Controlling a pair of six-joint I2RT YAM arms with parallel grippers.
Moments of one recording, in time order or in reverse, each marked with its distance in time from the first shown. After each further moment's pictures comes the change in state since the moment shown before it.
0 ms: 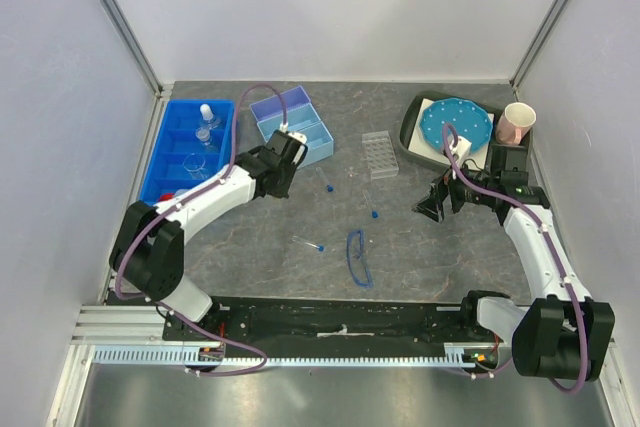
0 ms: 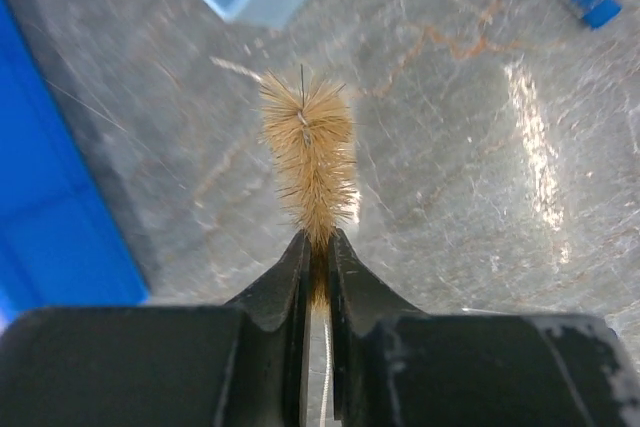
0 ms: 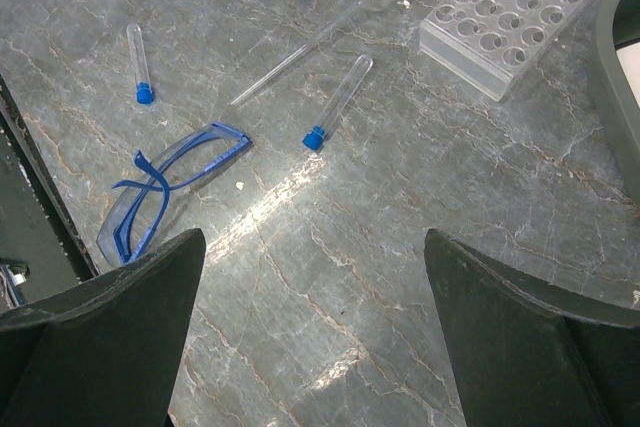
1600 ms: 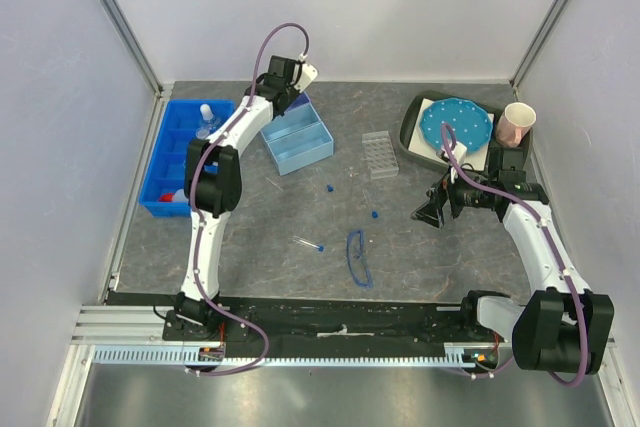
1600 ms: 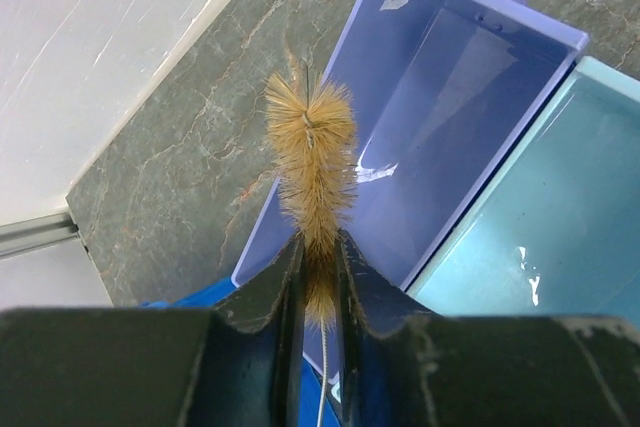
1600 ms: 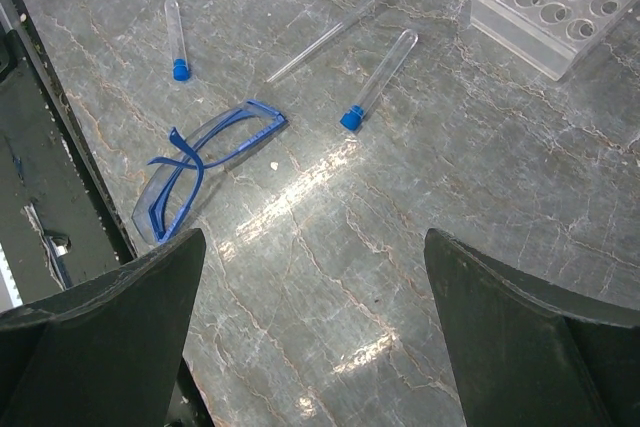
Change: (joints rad) left arm 0.252 0.789 1.031 0.078 0.015 0.720; right arm 0.000 0.029 0.009 -0.101 -0.048 -0.055
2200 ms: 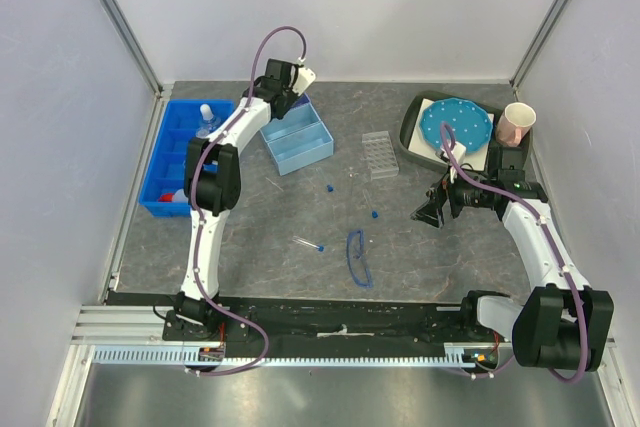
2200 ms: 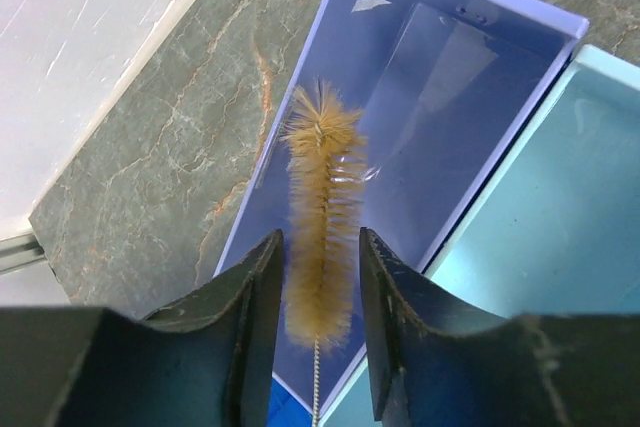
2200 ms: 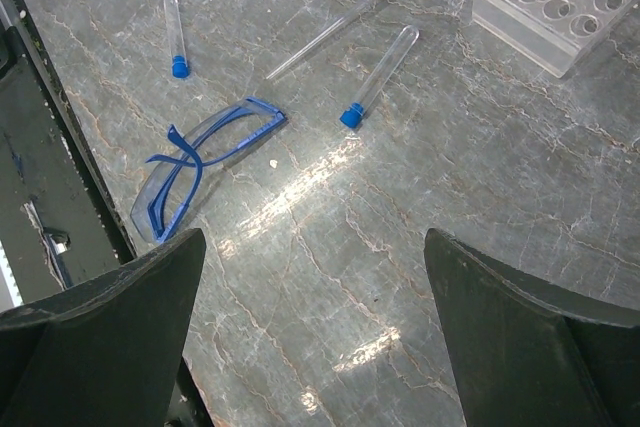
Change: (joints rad) left arm 0.022 0.029 -0.013 0.023 0.072 0.008; right arm 0.000 0.015 0.004 -0.005 -0.001 -0.009
